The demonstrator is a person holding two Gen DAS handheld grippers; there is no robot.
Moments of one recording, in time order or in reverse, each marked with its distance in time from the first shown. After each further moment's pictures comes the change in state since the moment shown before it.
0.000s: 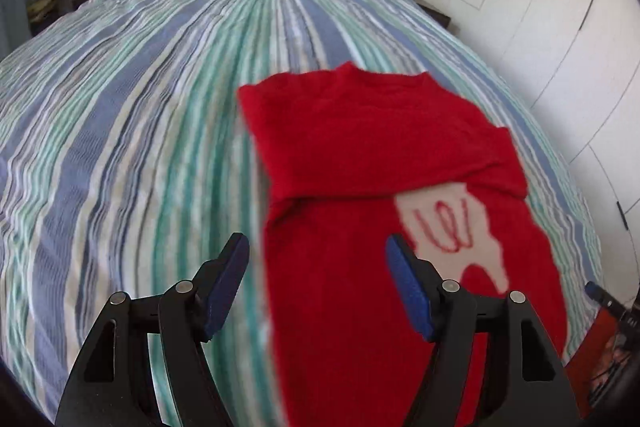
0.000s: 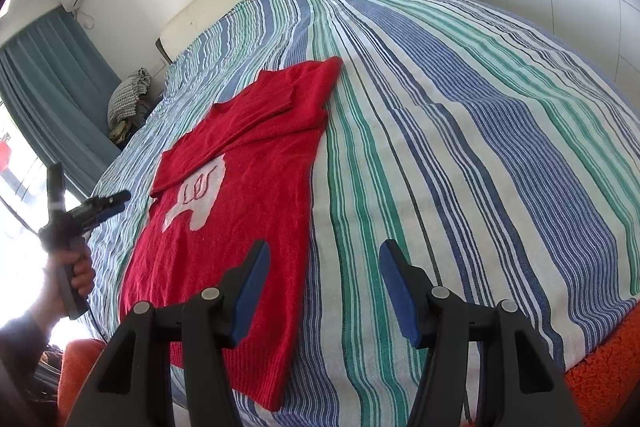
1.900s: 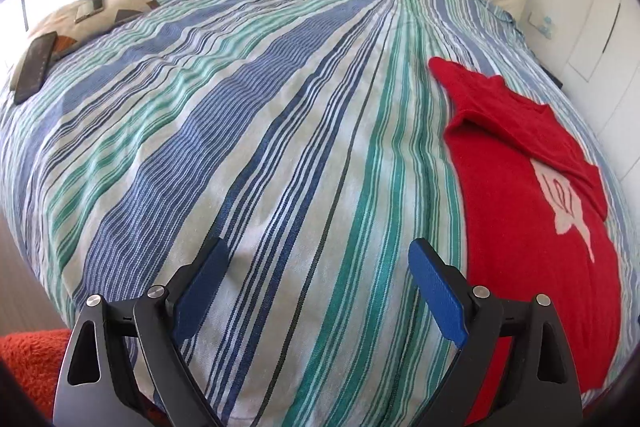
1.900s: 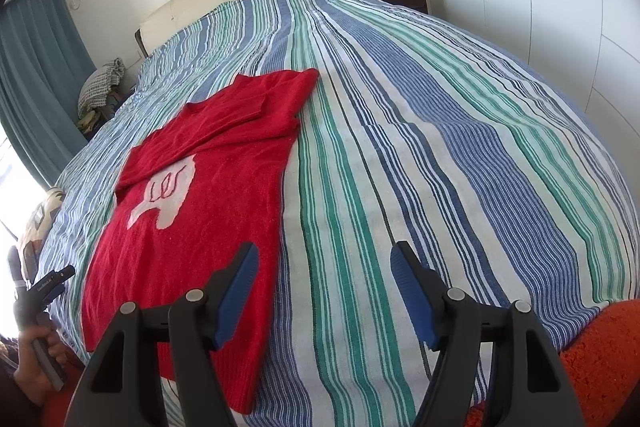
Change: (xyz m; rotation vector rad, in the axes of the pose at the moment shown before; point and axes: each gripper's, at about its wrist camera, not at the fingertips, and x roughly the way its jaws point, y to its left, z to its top) left arm -0.046 0.061 -0.126 -0.356 -0.119 0.310; right arm -0.006 0.007 -0.003 -0.067 -0.052 -0.165
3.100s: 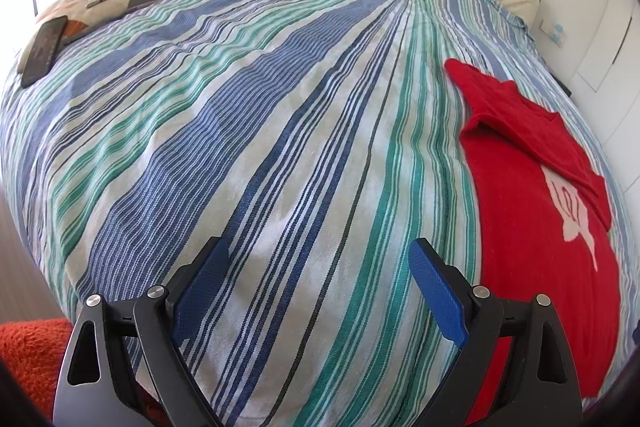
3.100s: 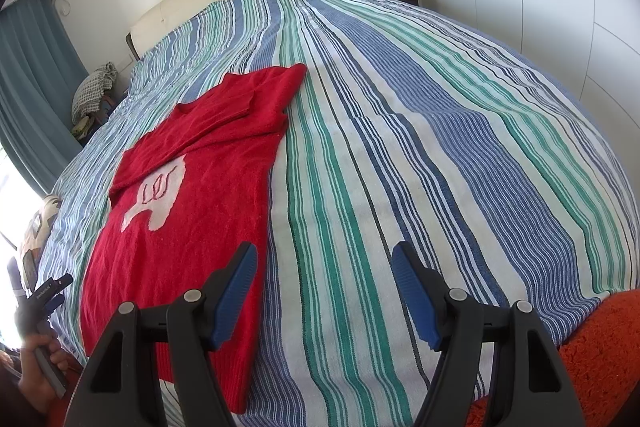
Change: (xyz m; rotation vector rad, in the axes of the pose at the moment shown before) left arm 0.004 0.012 -0.001 -0.043 0.009 0.011; right arm 0.000 -0.008 -0.002 0.033 0.011 -0.012
